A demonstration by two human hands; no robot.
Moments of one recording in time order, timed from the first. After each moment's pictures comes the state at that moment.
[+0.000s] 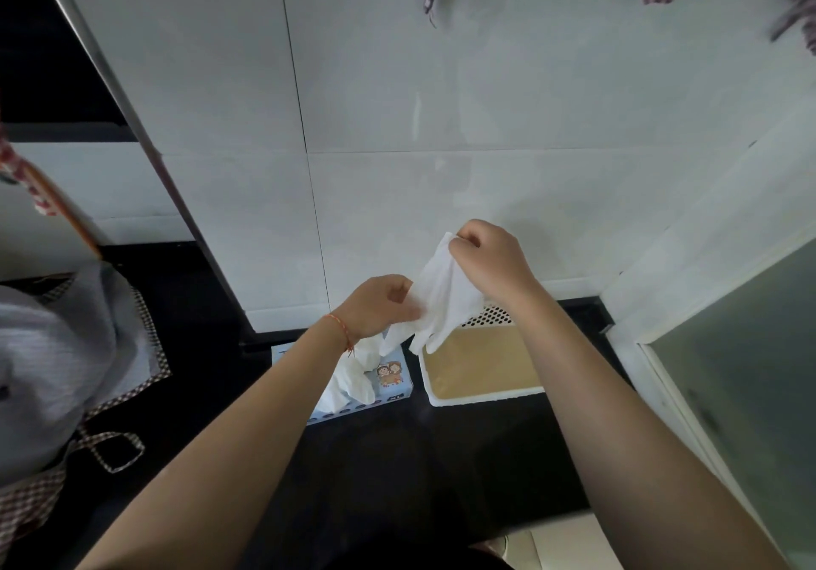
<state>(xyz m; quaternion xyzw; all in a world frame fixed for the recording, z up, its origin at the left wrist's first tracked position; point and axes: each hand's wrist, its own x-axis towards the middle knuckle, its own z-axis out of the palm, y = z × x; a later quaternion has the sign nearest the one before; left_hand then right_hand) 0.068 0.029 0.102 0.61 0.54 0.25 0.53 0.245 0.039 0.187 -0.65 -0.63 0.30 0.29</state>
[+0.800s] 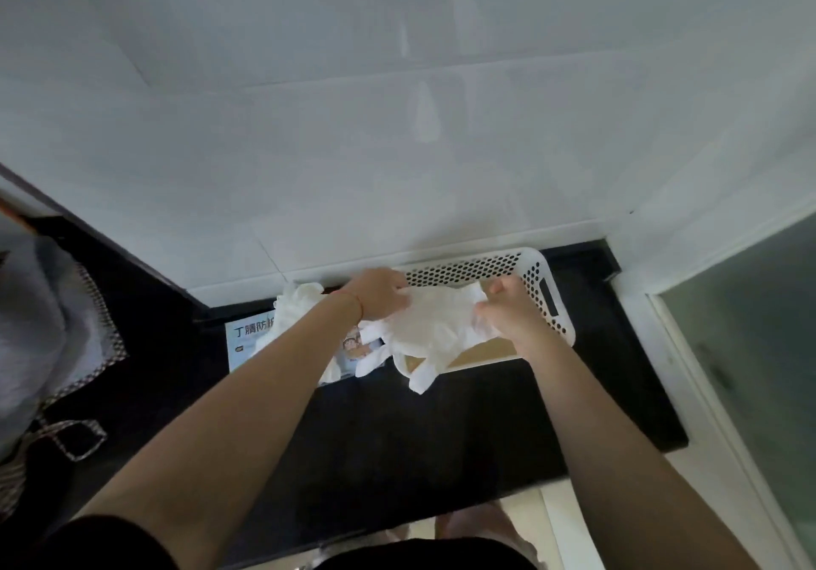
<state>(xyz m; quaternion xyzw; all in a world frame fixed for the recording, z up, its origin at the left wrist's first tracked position) 0.133 0.076 0.024 0.73 0.57 -0.04 0.37 0.352 0.037 0.036 -0.73 -0.42 0.49 0.20</state>
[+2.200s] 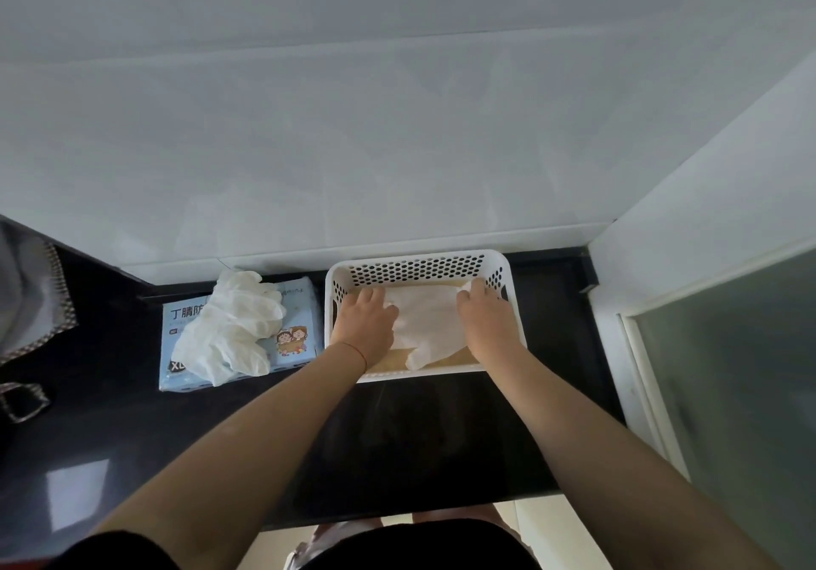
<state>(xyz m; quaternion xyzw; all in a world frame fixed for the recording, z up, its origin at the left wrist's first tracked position) 0.229 0.042 -0.054 0.77 0.61 -0.17 0.07 0.429 0.071 -0.057 -0.59 -0.79 0.07 -0.14</state>
